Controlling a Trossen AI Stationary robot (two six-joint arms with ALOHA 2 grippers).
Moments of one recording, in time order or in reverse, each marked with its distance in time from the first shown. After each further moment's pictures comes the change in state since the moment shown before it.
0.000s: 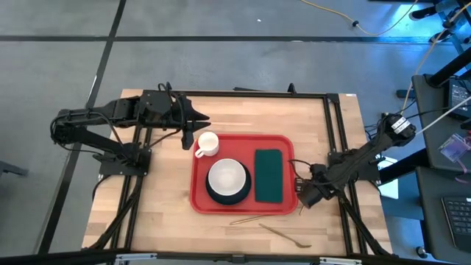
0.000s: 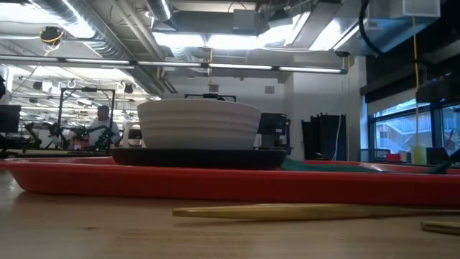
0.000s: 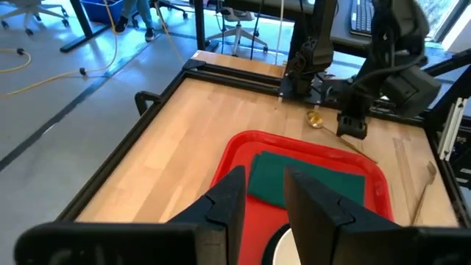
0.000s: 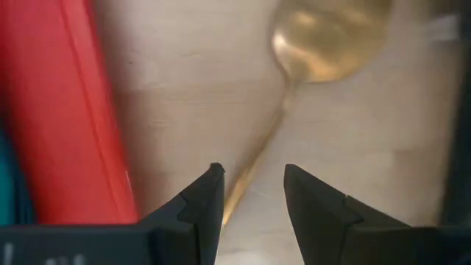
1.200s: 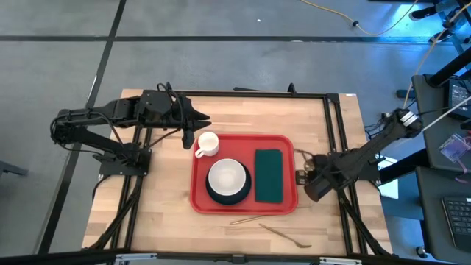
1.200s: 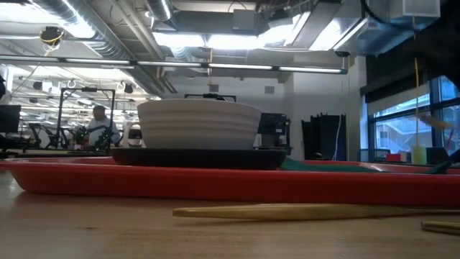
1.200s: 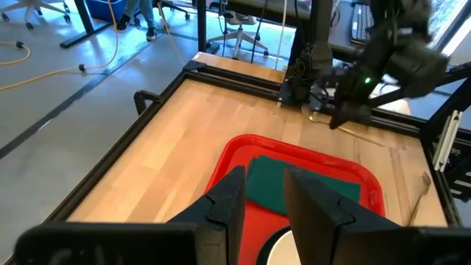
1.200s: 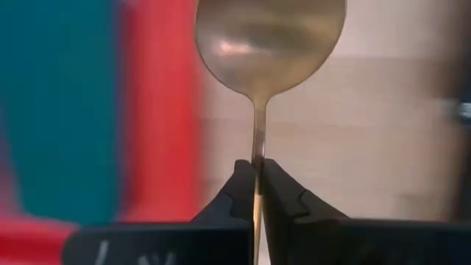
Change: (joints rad) left arm 0.000 0.001 0.000 0.014 -0.005 -0.038; right arm -0.027 -0.183 0.070 -0.120 0.197 -0.134
